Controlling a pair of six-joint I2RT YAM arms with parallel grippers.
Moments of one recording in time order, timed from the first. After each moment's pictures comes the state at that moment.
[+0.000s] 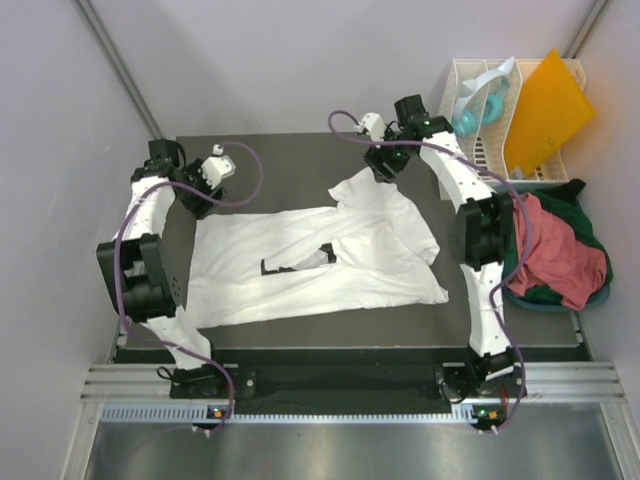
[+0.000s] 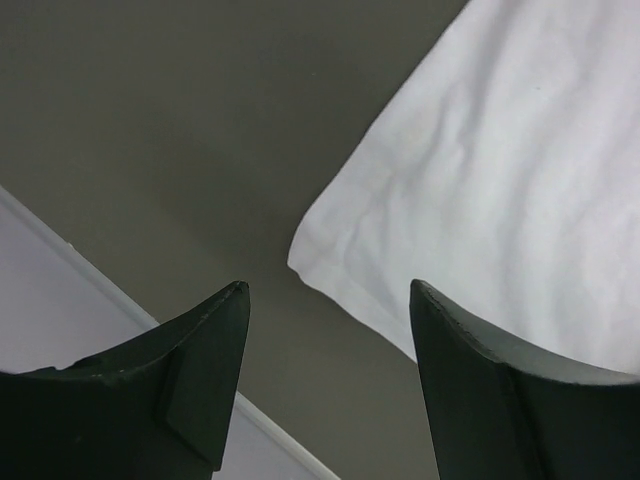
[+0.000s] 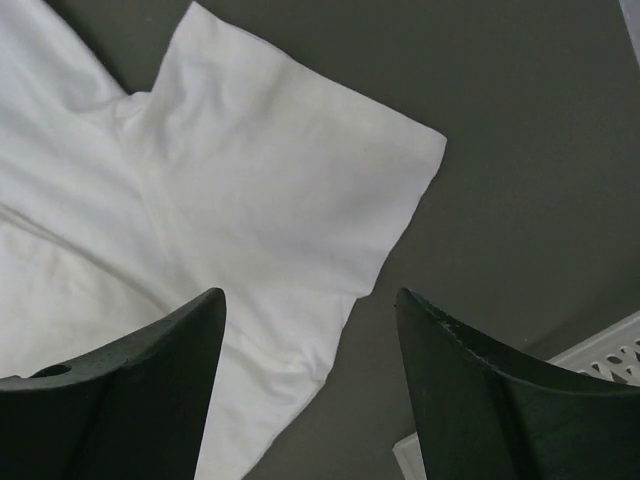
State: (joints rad) left arm 0.19 1.73 1.46 -0.74 0.41 1.07; right arm 0.31 2.28 2.27 -0.96 -0.36 -0.72
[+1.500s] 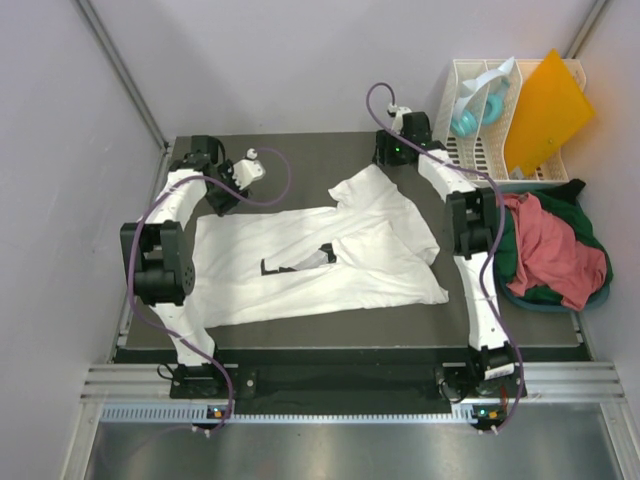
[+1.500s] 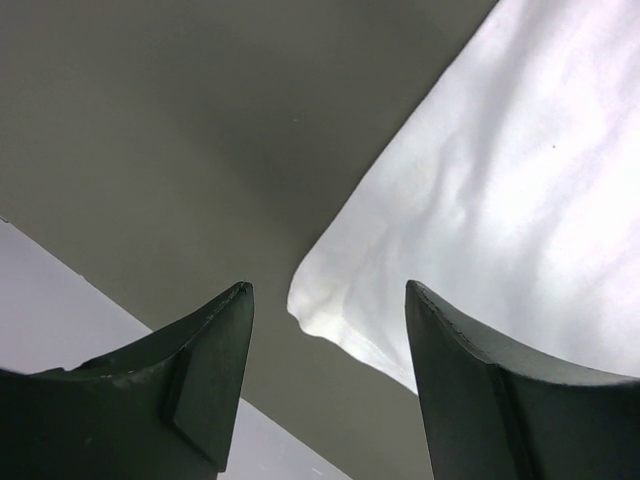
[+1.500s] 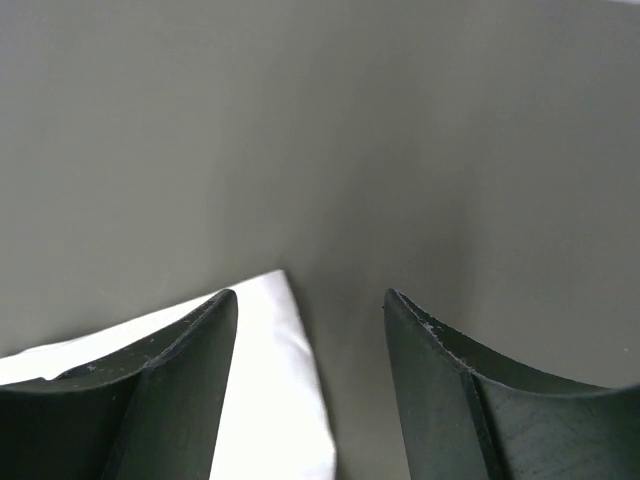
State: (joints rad) left arm 0.01 1.88 1.54 -0.70 0.16 1.00; right arm 0.23 2.57 2.27 -0.34 -0.23 0.10
